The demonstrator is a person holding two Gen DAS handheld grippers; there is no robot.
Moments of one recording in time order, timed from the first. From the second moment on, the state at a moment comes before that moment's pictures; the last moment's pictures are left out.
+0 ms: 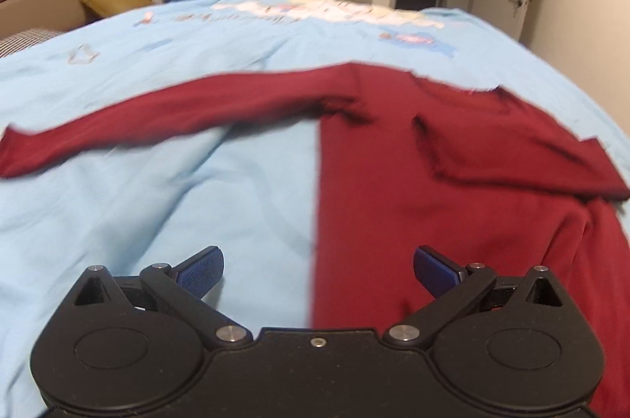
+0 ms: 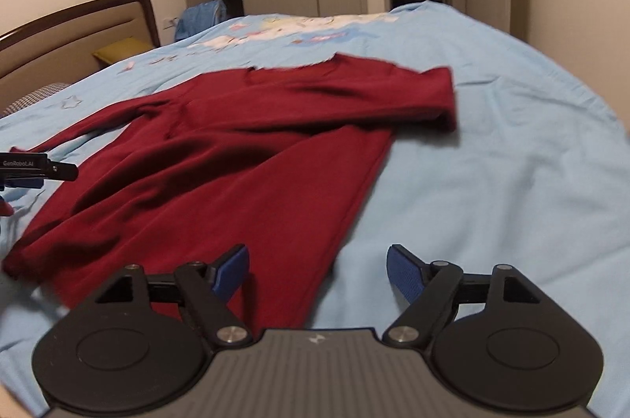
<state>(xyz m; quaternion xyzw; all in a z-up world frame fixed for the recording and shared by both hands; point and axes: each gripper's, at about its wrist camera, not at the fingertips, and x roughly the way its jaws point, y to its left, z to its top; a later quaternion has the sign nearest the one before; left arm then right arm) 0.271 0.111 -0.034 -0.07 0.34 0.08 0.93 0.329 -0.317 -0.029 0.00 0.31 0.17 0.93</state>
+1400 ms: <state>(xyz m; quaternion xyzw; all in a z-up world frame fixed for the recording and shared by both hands) 0.310 0.343 0.023 -0.27 0.07 0.33 0.90 0.301 -0.288 -0.015 0.01 0.32 0.13 0.94</state>
